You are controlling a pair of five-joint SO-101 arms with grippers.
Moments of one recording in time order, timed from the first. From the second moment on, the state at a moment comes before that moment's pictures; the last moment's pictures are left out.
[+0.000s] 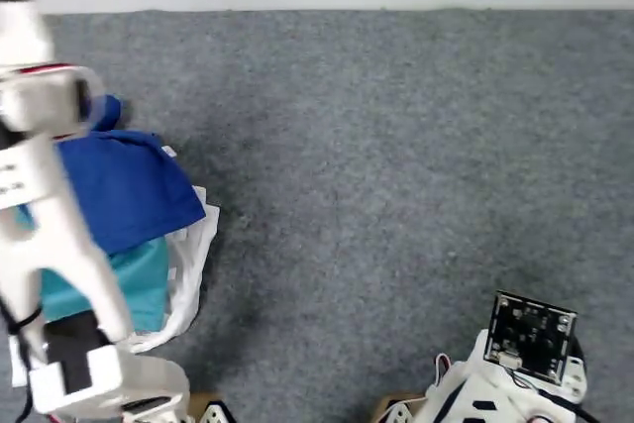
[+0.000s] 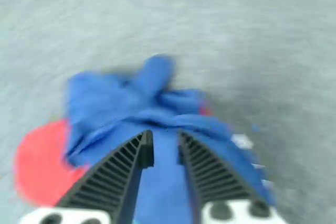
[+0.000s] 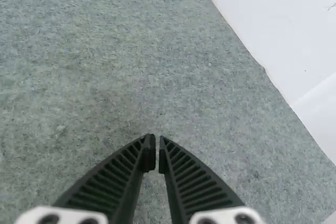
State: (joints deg) left arm -27.4 -0.6 -35.6 98.9 -3.5; right arm 35.3 -103.5 36.9 100.6 24.2
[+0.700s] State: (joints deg) left arm -38.6 42.9 -53.0 87.6 -3.5; right arm 35.3 -103.5 36.9 100.6 24.2
